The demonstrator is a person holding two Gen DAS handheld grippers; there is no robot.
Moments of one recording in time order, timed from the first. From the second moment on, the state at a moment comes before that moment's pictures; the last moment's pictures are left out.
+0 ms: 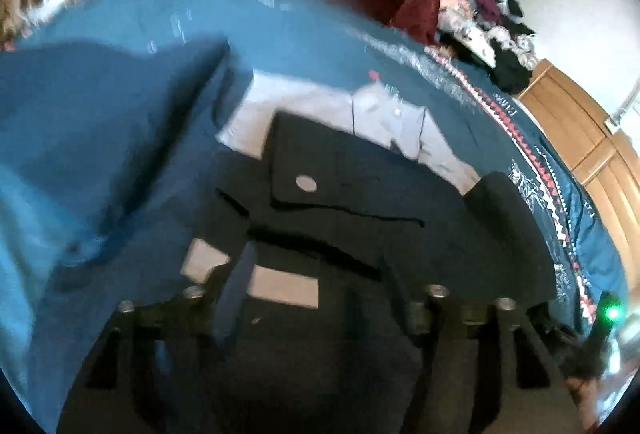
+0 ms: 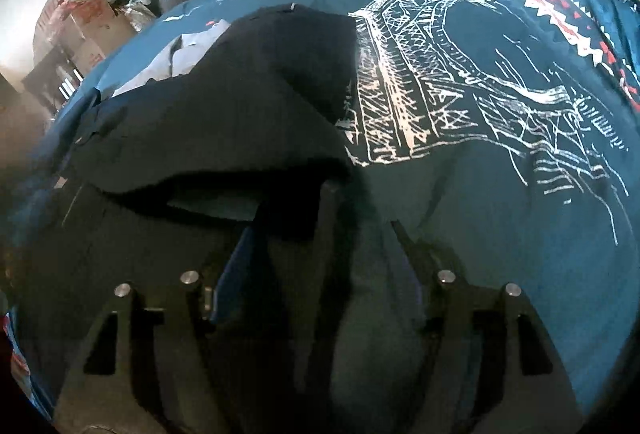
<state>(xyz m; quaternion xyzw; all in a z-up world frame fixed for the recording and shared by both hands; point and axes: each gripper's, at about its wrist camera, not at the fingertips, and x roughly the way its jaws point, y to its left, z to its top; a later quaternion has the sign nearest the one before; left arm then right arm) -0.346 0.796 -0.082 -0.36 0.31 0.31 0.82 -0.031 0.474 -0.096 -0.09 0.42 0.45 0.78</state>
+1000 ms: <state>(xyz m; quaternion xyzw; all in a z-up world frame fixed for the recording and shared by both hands) -0.349 0.807 -0.013 -0.29 0.20 0.40 0.85 -0.024 0.465 -0.100 -0.07 0.42 0.44 0.79</state>
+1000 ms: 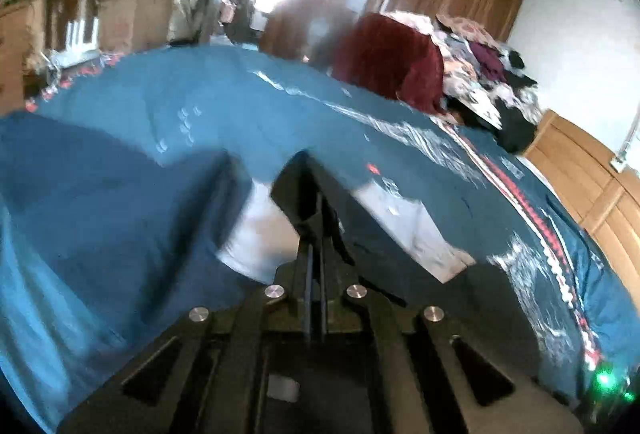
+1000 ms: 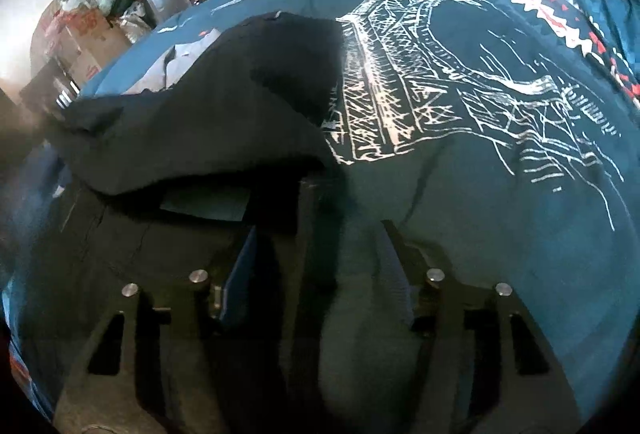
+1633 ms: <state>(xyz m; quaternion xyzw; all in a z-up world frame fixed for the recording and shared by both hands) -0.404 0.852 -0.091 -0.38 0.31 0.37 0.79 -0.007 0.502 -0.096 -0.13 0.44 0.47 0.75</state>
